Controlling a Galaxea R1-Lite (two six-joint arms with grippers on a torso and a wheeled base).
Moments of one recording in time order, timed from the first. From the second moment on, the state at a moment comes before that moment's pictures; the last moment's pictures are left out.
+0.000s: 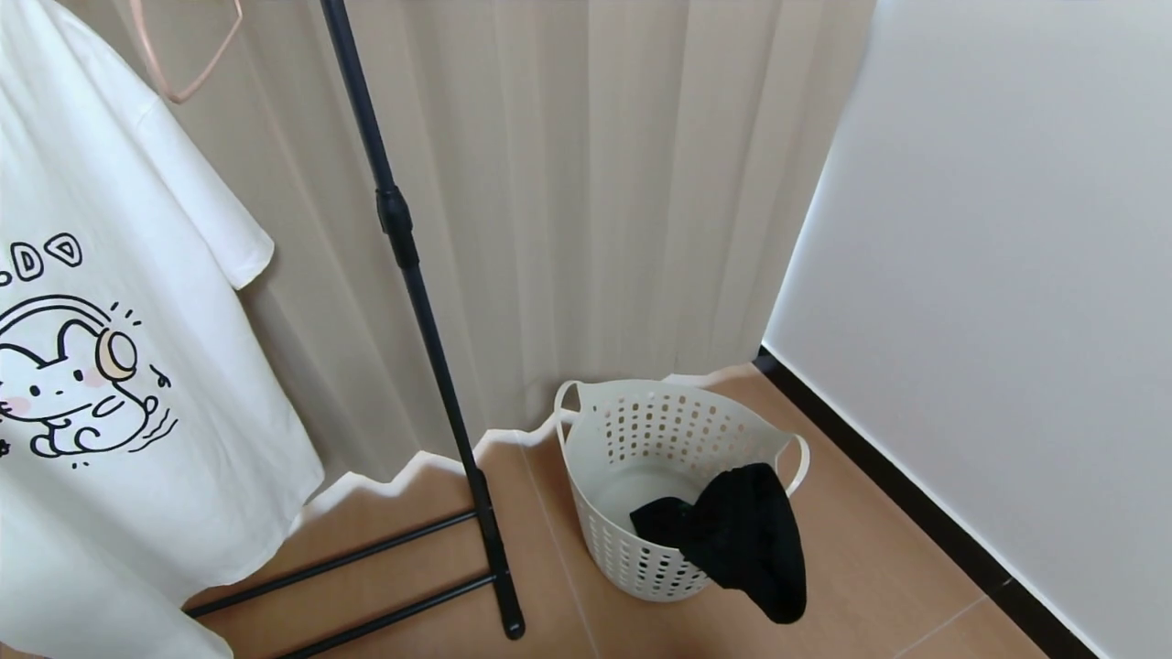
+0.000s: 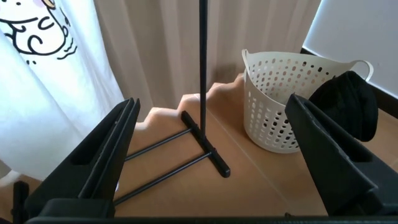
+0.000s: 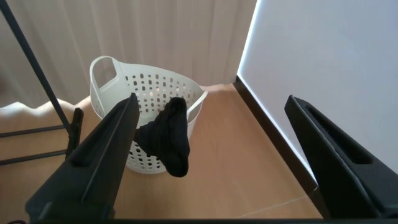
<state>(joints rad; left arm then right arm) 0.00 0.00 0.00 0.00 -0.13 0.04 0.00 0.00 0.00 -0.04 0.08 -0.03</state>
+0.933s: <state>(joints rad) 0.00 0.00 0.00 0.00 -0.13 0.04 0.00 0.00 0.00 -0.04 0.08 -0.03</state>
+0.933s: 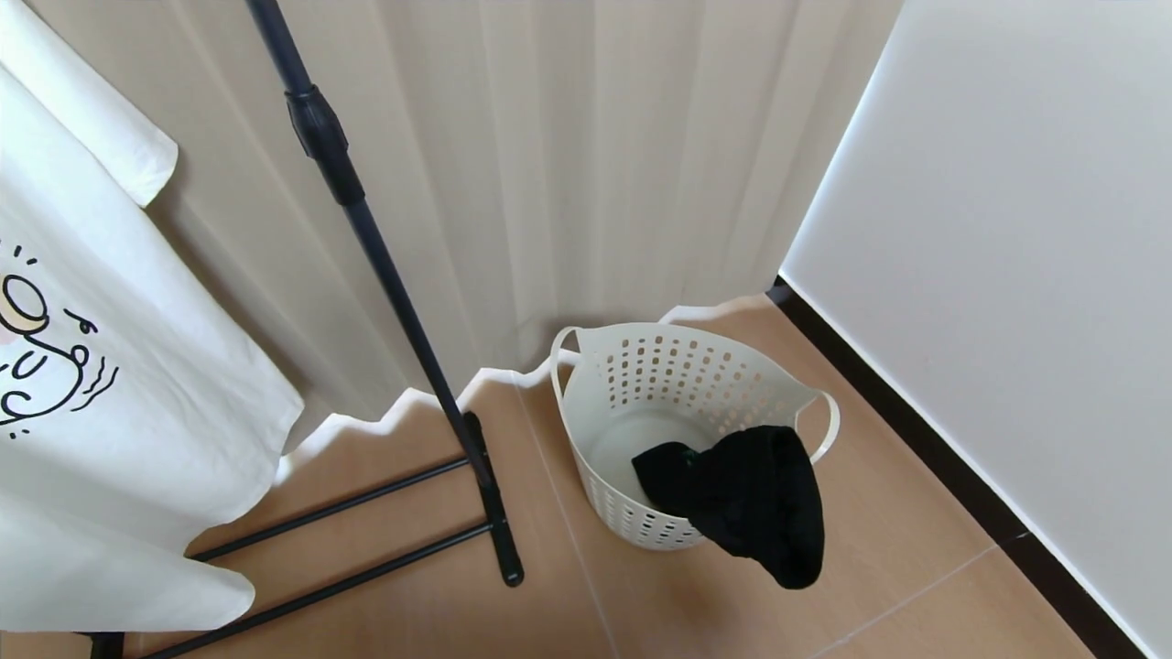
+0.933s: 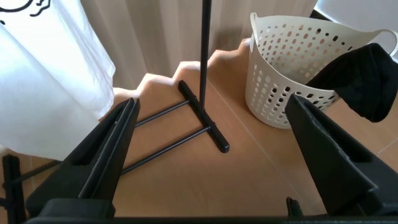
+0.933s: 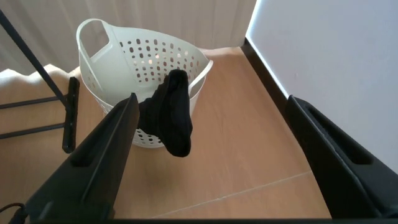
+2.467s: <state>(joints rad) 0.00 0.00 0.00 0.00 -0.13 0.04 0.10 0.90 -0.28 -0.18 0.07 -0.32</state>
